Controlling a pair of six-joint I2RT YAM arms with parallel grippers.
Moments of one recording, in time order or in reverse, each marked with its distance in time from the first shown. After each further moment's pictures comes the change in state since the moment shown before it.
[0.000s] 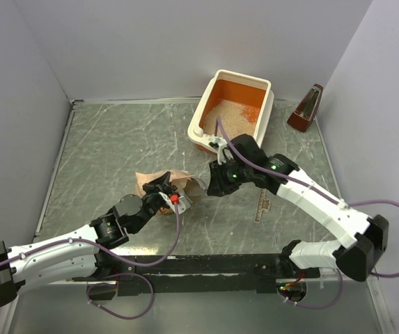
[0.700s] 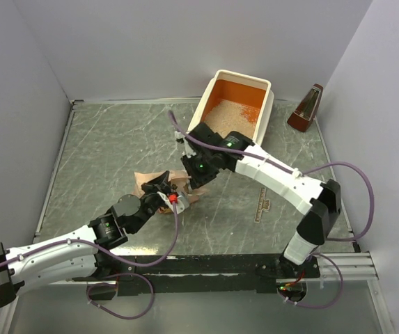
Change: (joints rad) left arm 0.000 -0.014 0.000 0.002 -0.001 0.000; right arm 0.131 0.422 0.453 -0.261 0.202 -0.047
